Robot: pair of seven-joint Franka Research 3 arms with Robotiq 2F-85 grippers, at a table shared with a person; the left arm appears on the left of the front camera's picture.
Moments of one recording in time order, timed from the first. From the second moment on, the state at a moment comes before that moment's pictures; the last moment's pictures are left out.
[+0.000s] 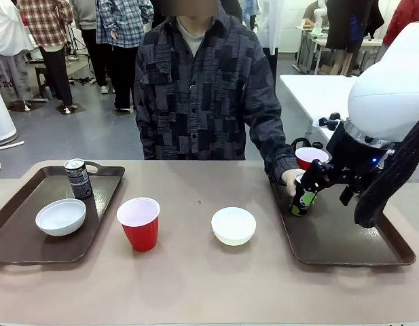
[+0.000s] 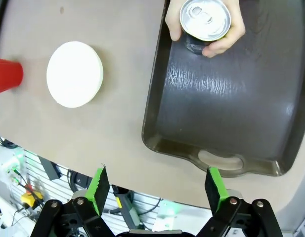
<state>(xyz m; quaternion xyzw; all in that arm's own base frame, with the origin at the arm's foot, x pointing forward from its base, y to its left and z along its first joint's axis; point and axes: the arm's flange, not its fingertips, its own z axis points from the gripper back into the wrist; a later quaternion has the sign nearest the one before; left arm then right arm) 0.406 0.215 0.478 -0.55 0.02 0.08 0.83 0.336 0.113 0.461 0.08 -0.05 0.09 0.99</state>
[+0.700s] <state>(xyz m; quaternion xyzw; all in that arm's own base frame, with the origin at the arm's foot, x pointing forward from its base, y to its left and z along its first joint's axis) 0.406 0.215 0.478 -0.55 0.02 0.08 0.83 0.346 0.120 0.449 0.08 -0.06 0.08 0.99</state>
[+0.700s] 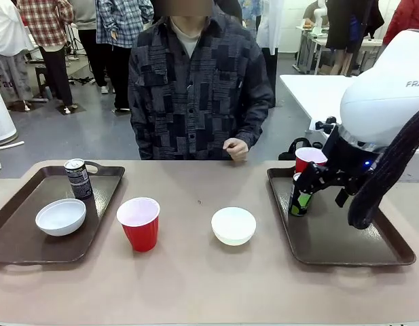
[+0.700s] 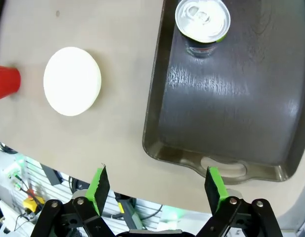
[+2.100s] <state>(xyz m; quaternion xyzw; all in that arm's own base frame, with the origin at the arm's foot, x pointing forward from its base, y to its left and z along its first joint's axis) 0.407 0.215 0.479 -0.55 0.02 0.08 0.83 0.385 0.228 0.403 0.06 -0.04 0.04 1.00</state>
